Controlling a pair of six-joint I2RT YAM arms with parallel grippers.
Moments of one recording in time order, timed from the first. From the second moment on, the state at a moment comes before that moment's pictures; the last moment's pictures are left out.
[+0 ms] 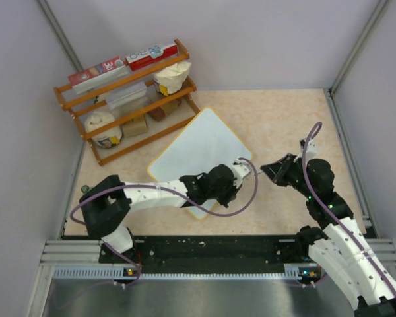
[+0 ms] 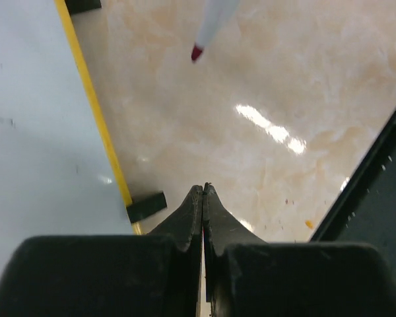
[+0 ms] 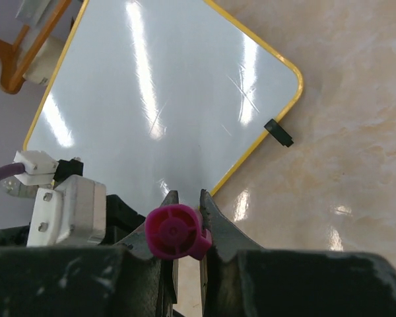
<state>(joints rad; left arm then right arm) -1.09 1.57 0.91 -0.04 0.04 -0.22 0.30 0.58 0.52 -0.25 -0.23 0.66</state>
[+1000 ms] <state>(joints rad) -1.17 1.75 0.92 -0.05 -0.32 -0.32 0.30 0.59 0.54 -0.39 -0.09 0.59</state>
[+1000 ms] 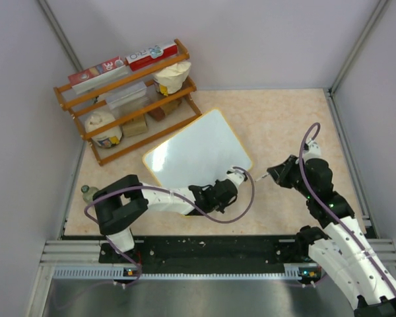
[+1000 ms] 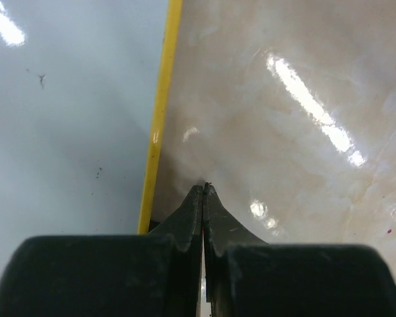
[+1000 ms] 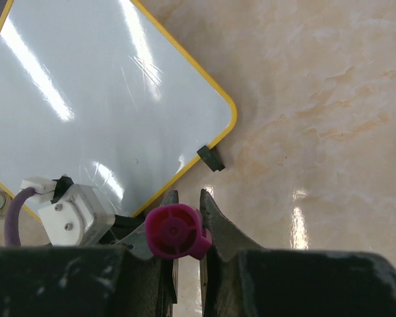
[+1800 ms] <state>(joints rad) -1.16 1.34 0.69 -0.10 -0.21 -0.37 0.30 0.64 0.54 -0.32 -0.09 0.59</state>
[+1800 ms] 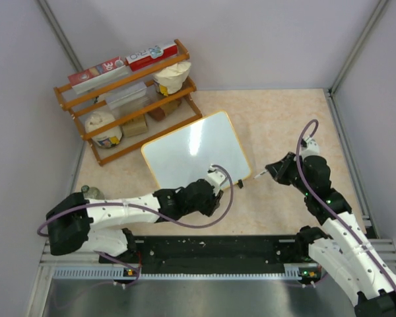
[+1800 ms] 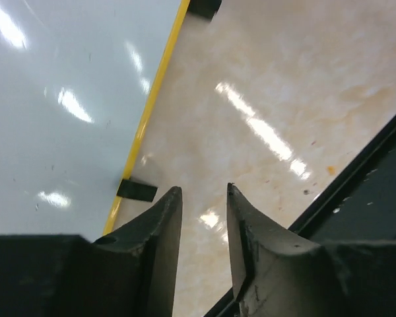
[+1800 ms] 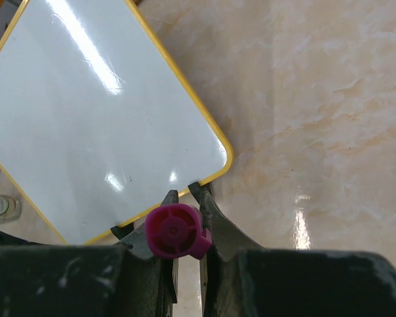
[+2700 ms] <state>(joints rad) -0.53 0.69 0.75 -0.44 -0.36 -0.54 0.30 0.67 0.53 -0.22 -0.17 0.59</state>
